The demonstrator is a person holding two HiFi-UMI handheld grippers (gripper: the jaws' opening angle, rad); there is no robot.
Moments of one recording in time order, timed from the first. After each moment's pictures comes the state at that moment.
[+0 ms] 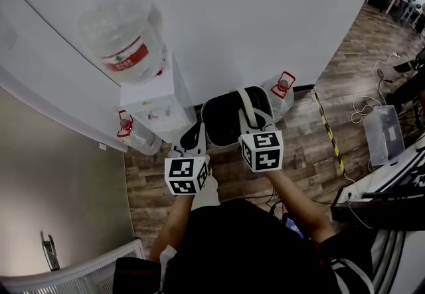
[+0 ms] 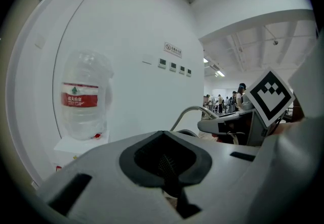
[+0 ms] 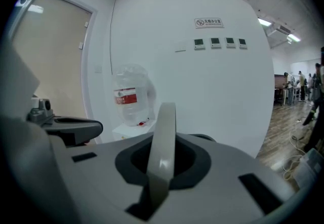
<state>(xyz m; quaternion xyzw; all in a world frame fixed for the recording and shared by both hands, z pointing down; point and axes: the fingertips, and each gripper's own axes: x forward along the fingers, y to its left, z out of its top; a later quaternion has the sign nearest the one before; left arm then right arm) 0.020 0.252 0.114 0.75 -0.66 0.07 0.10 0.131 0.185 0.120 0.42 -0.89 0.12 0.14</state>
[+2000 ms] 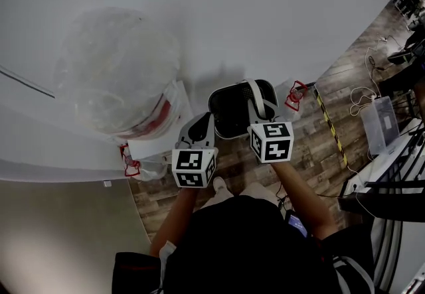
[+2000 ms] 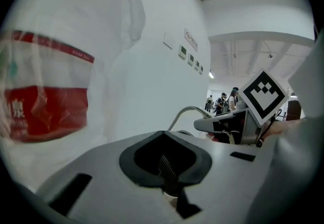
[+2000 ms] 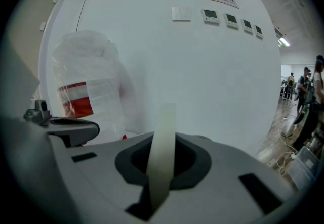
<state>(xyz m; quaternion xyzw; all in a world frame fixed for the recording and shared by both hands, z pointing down) -0.149 0.030 0.125 0.81 -0.57 0.07 0.14 -0.031 -0.022 0.128 0.50 -0.84 0.14 0.17</state>
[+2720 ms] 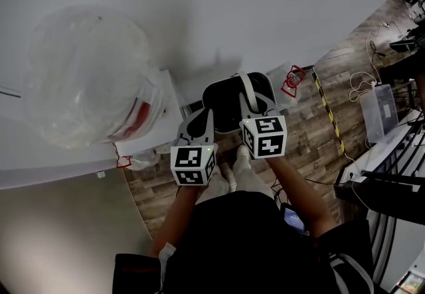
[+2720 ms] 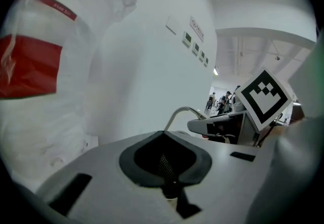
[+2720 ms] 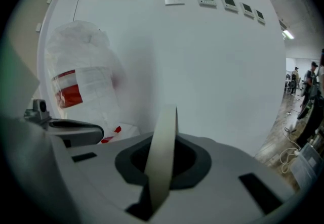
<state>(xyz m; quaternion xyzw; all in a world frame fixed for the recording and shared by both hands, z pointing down) -0.115 0.010 0.166 0.80 -0.57 0.08 0.19 -0.019 -0.044 0.172 0.48 -0.84 0.17 0.20</state>
